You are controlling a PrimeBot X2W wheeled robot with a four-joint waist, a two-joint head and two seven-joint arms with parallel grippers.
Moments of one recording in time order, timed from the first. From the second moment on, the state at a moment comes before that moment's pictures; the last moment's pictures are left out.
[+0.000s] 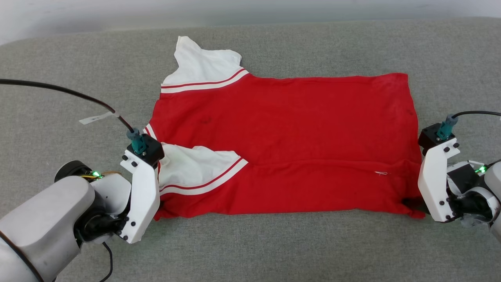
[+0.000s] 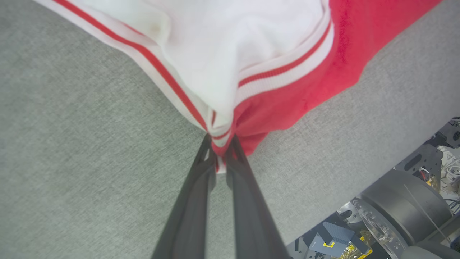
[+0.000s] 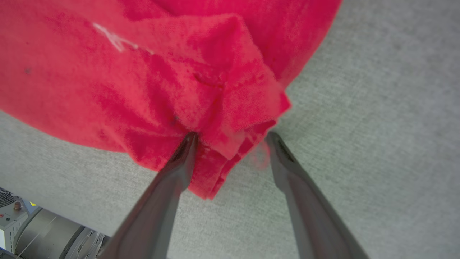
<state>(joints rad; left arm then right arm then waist) -0.79 0.82 -1.05 0.17 -1.05 -0.10 0.73 -0.71 -0.66 0.83 0.49 0.92 0.13 0.84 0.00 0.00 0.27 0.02</state>
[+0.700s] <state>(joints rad) -0.71 0.87 -1.06 0.14 -1.10 -0.10 0.70 -0.66 -0.76 0.89 0.37 1.01 0.13 0.71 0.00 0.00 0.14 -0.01</state>
